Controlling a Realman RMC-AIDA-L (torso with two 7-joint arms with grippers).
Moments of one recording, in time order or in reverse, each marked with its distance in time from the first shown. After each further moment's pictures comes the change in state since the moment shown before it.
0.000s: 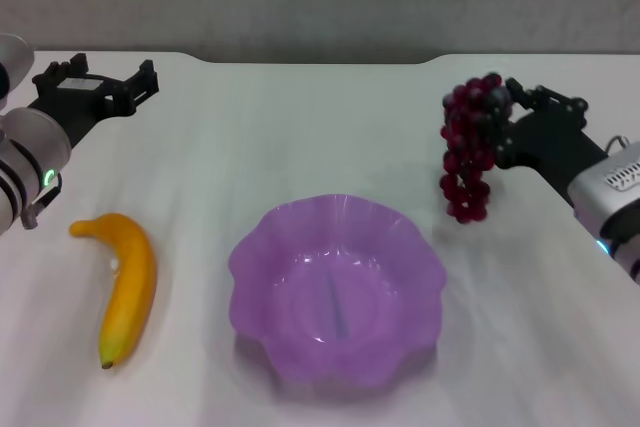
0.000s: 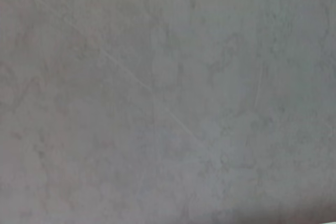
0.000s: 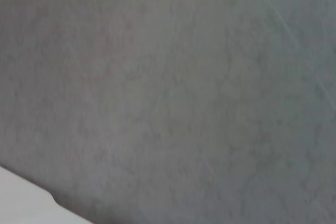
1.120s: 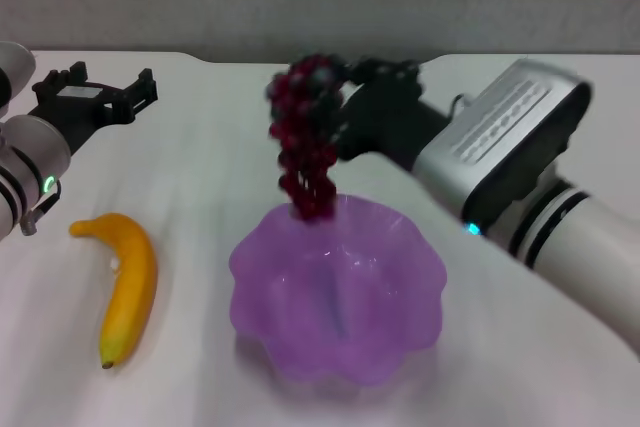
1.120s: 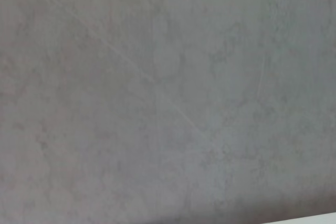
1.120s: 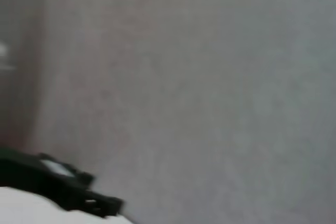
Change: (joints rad) left arm -0.001 0.000 0.002 0.017 0.000 0.000 0.003; right arm -0.102 -0.014 -0.071 -0.697 -0.126 0.512 -0.067
